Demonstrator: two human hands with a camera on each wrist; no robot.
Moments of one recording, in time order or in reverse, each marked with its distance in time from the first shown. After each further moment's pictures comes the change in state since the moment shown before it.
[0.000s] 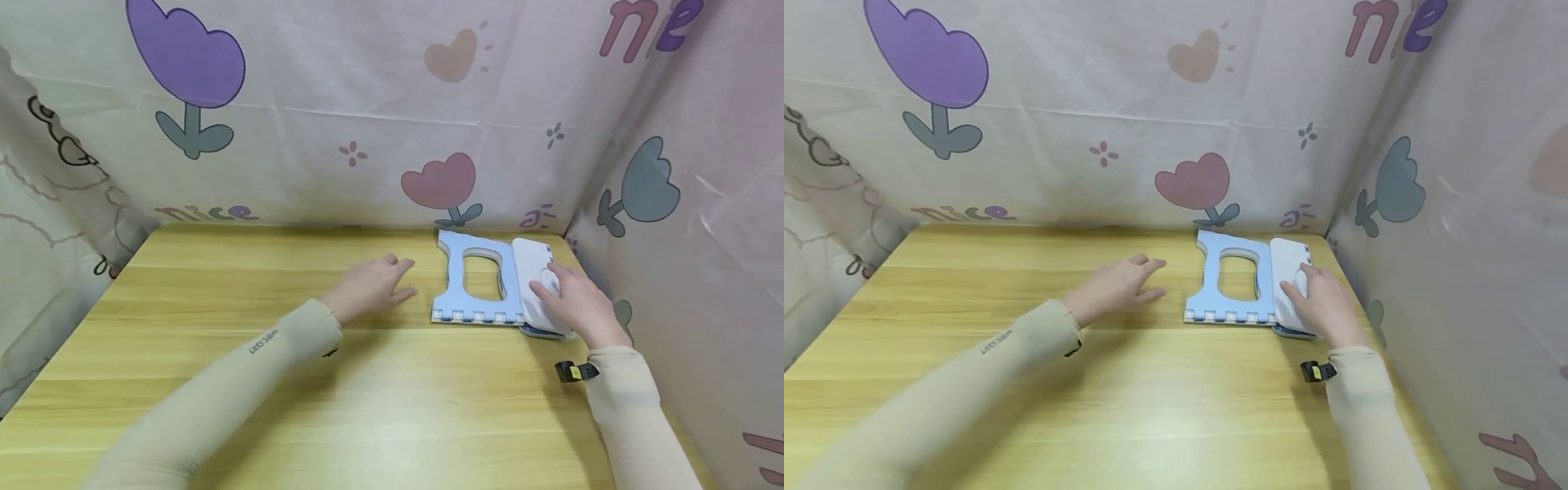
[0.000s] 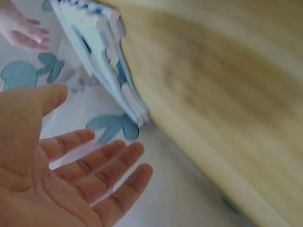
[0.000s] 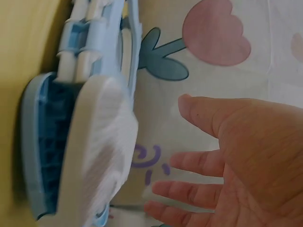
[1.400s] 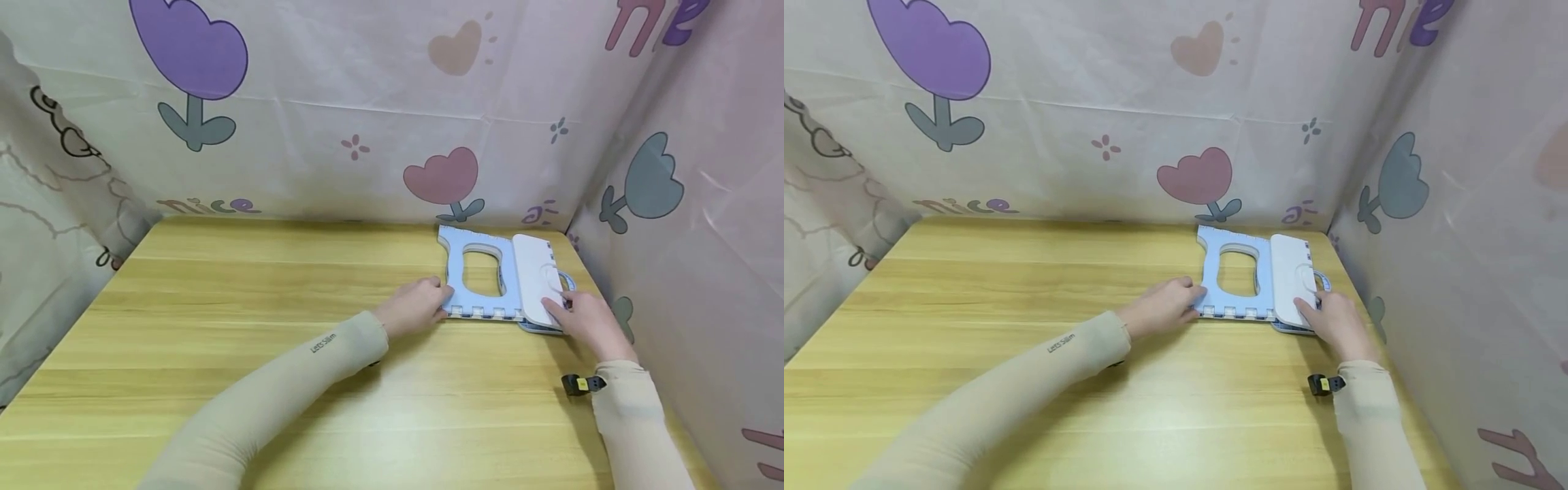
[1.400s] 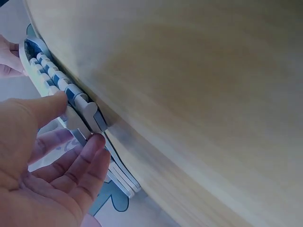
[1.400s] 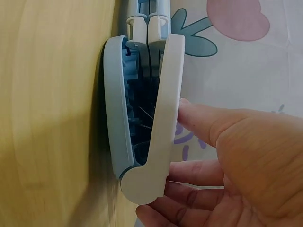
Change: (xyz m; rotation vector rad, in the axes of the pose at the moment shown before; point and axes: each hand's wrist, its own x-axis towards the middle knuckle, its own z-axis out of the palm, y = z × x) left_hand 0.030 0.048 0.060 -0.011 0.036 0.218; right_hand -0.011 0.040 0.025 0.036 -0.063 0.031
